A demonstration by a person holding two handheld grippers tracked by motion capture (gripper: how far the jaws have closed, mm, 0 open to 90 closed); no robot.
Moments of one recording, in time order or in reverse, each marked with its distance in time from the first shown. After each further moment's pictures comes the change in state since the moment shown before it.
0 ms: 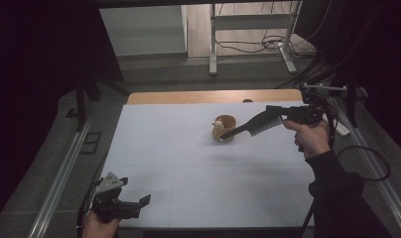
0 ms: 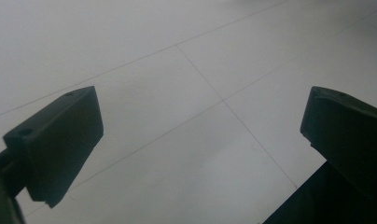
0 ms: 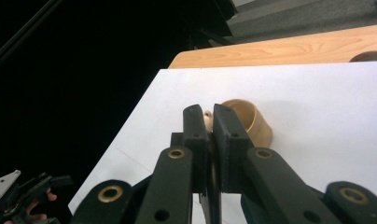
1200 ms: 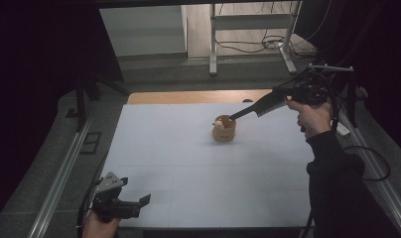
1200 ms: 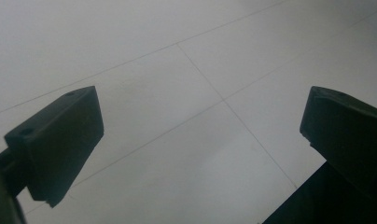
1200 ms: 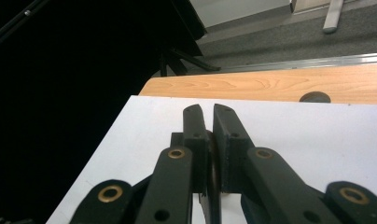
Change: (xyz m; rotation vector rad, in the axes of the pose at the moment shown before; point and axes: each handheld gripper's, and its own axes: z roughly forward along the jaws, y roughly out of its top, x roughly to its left) left arm 0.001 0.000 0.001 0.005 -0.003 -0.010; right arm -0.005 0.046 0.001 -0.060 -0.126 -0.017
